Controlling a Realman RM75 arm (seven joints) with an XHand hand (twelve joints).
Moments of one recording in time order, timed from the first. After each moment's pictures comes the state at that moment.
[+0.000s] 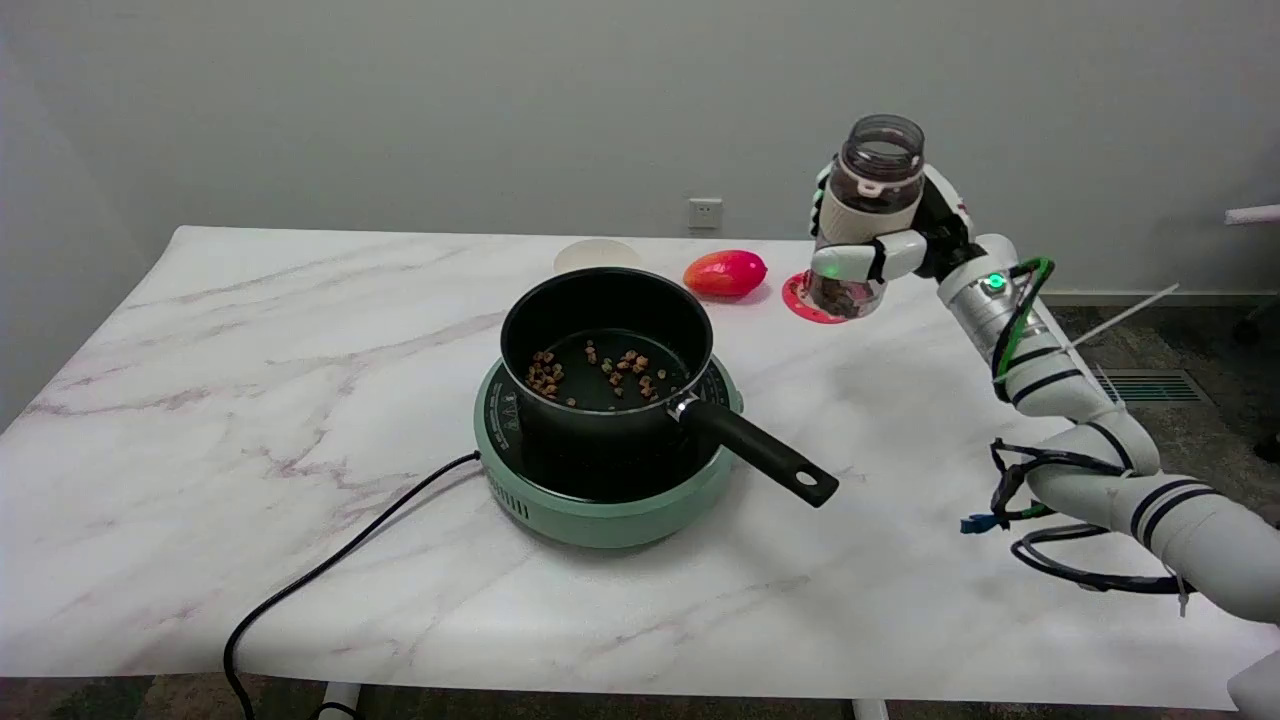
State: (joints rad) arm 0.29 -0.89 -1.79 0.89 0.36 0.71 1.79
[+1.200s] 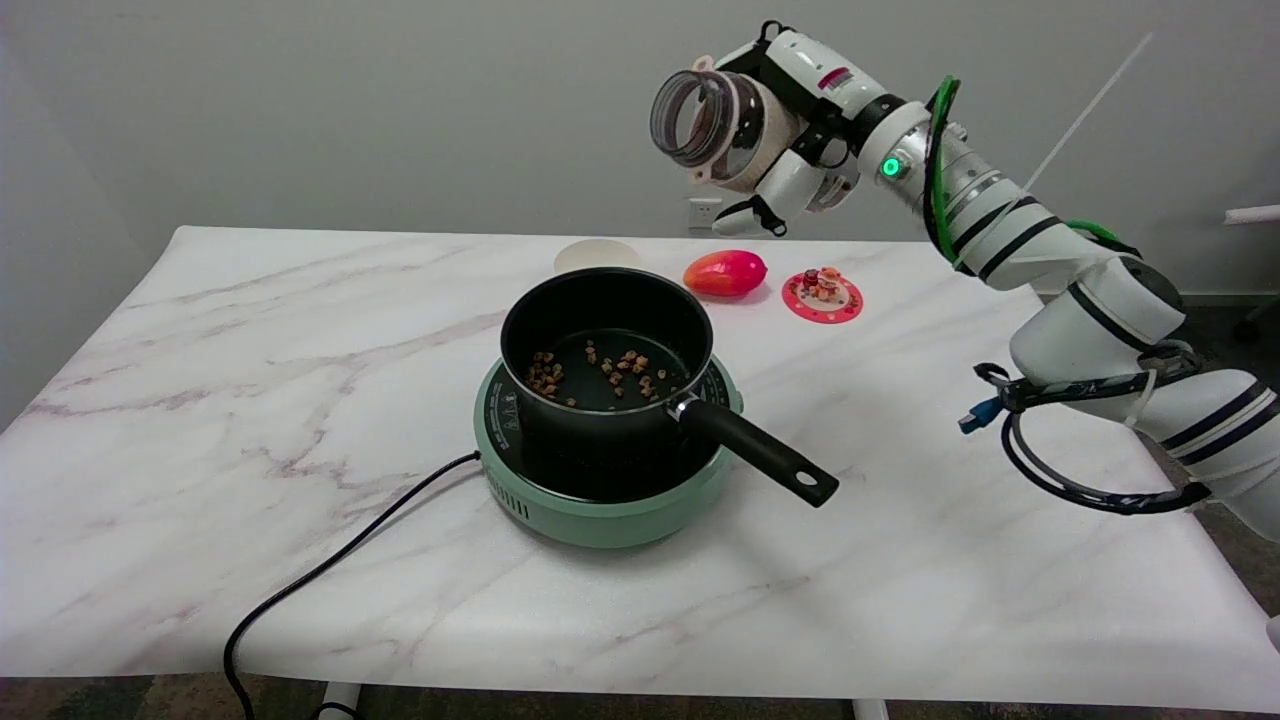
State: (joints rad) arm 0.39 -0.77 -1.81 1.64 -0.28 0.02 1.56
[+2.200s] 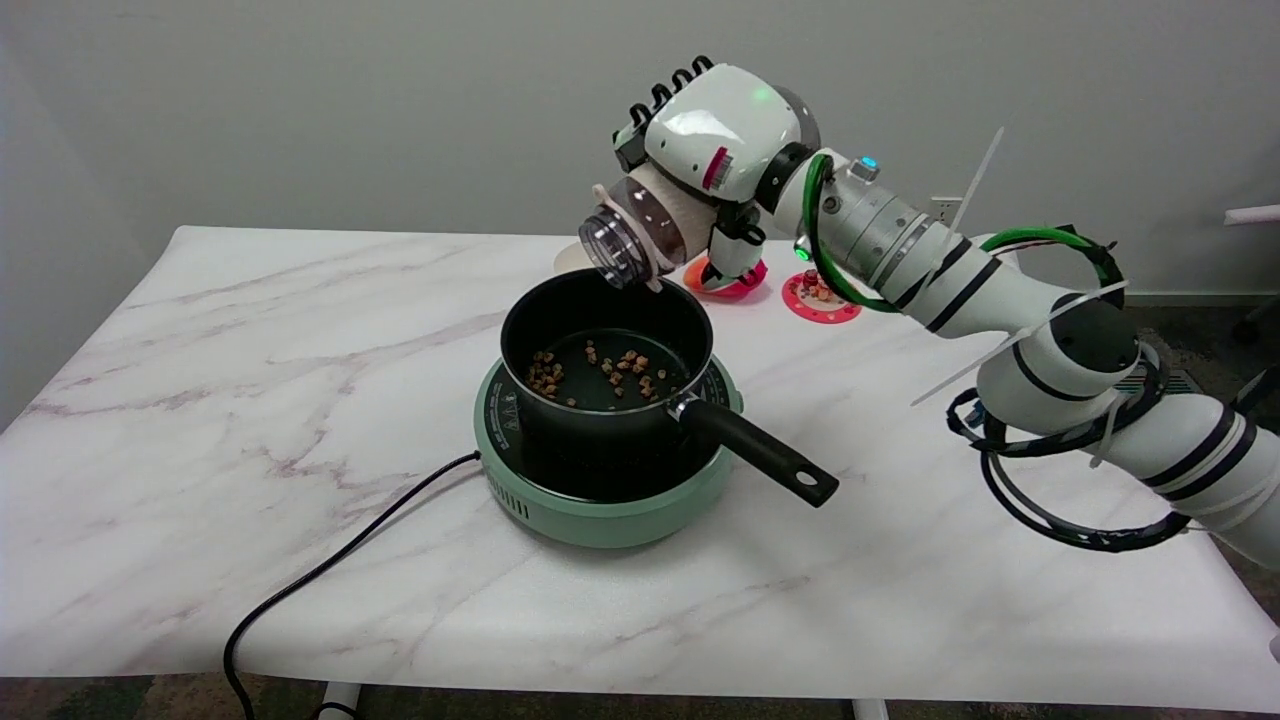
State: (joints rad) arm 0.39 -0.78 -1.98 1.81 -0.90 0.03 1.40
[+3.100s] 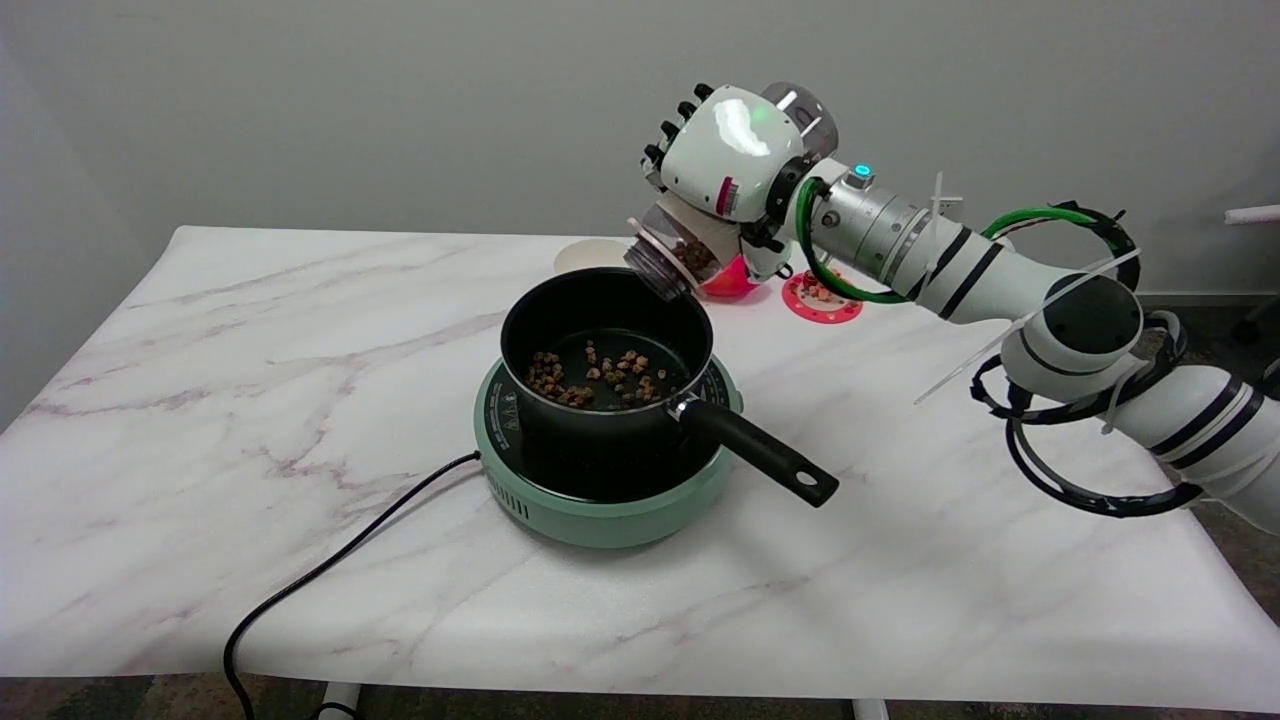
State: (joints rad) arm 0.45 -0.73 -2.00 1.69 -1.13 0.15 1.41
